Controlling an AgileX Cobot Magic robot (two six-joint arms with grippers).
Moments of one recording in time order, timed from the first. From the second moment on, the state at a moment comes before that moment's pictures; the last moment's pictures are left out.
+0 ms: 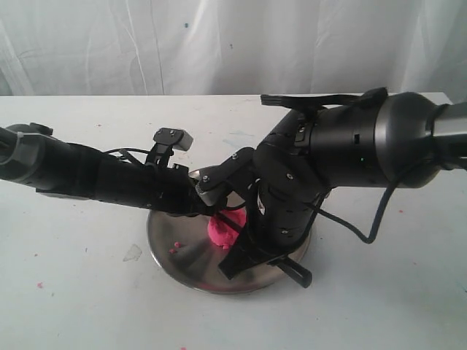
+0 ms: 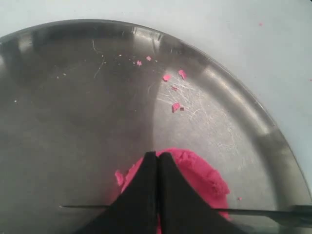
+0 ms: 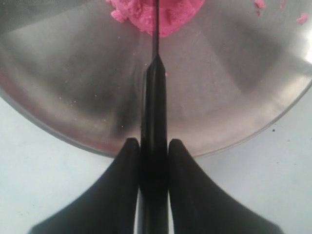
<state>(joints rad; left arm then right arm) -0.30 2.05 -1.08 -1.79 0.69 1.84 0.78 1.76 -1.10 -0.23 0.76 0.18</state>
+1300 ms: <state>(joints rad) -0.30 2.04 -1.08 -1.79 0.58 1.85 0.78 1.80 -1.10 -0.22 0.74 0.18</state>
